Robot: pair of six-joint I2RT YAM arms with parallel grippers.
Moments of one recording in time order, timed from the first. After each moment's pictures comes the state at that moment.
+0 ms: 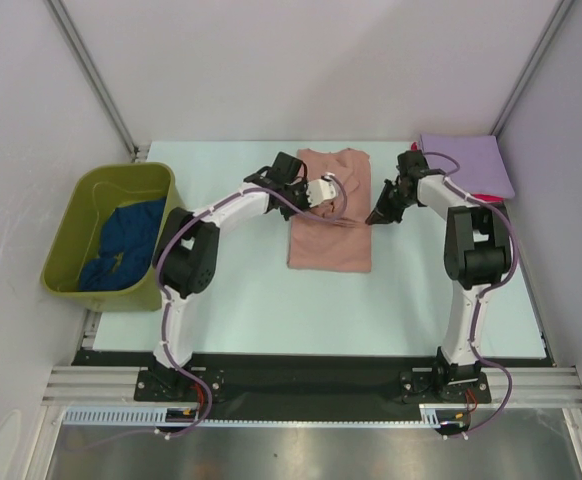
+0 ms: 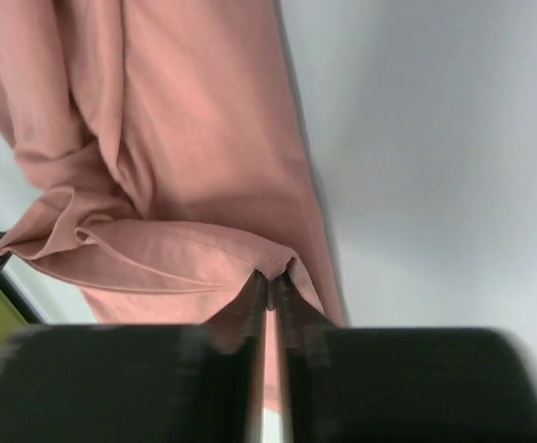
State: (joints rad) left arm -0.53 2.12 1.68 -0.45 0.23 0.82; right arm 0.13 2.06 1.53 -0.59 -0.36 0.59
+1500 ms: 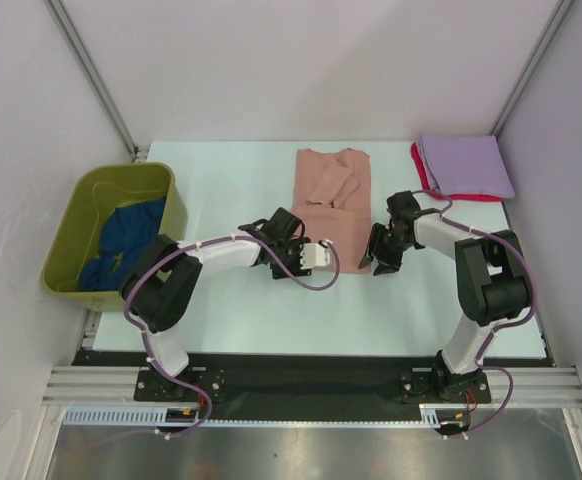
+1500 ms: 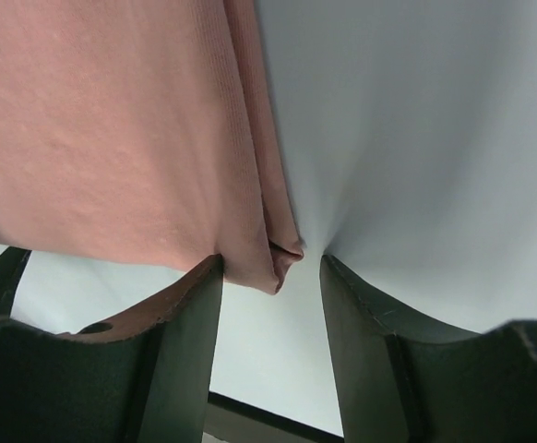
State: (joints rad) left arm -0.69 1.81 1.10 -0.37 0.21 0.87; right arm 0.25 1.76 1.05 -0.54 -0.29 0.58
